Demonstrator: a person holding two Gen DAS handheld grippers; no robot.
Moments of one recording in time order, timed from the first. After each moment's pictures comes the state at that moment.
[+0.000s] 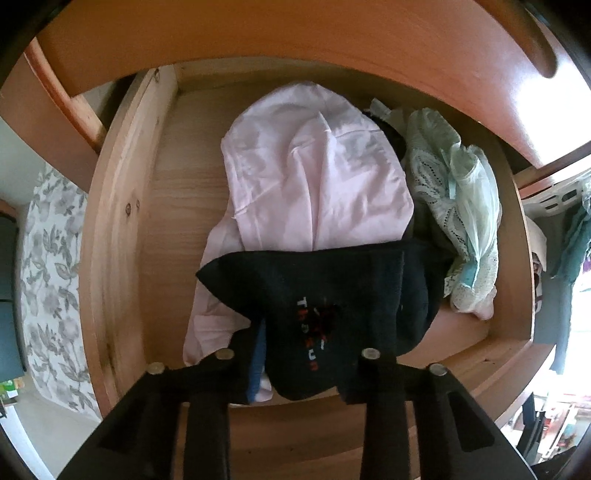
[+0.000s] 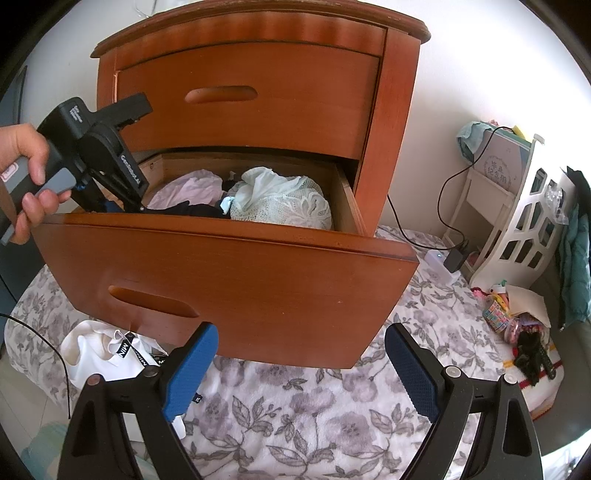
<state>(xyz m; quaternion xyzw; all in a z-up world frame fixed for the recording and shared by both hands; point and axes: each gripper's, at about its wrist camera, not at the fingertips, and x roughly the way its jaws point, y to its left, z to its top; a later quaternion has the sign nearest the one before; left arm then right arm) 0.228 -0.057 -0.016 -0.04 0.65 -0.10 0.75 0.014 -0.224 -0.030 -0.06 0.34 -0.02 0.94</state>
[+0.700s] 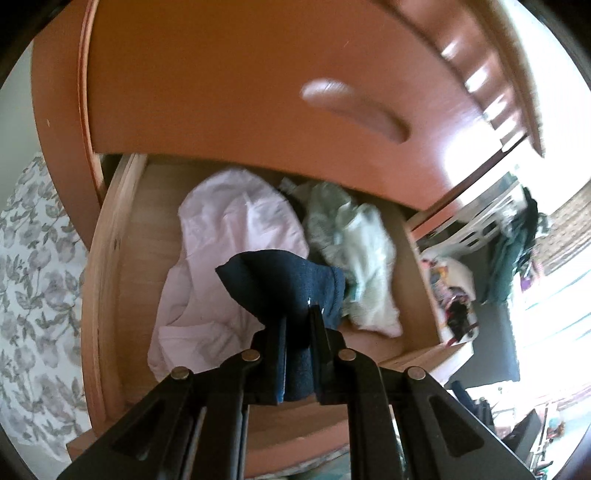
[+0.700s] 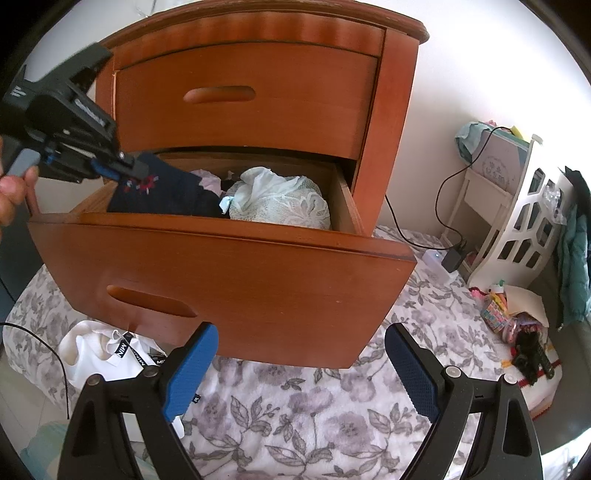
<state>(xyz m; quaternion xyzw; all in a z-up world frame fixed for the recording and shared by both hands) 0.168 -0.029 0.056 -0.14 0.51 -0.23 0.82 0.012 -0.224 -0.027 -0.06 0.34 -0.02 0.94</state>
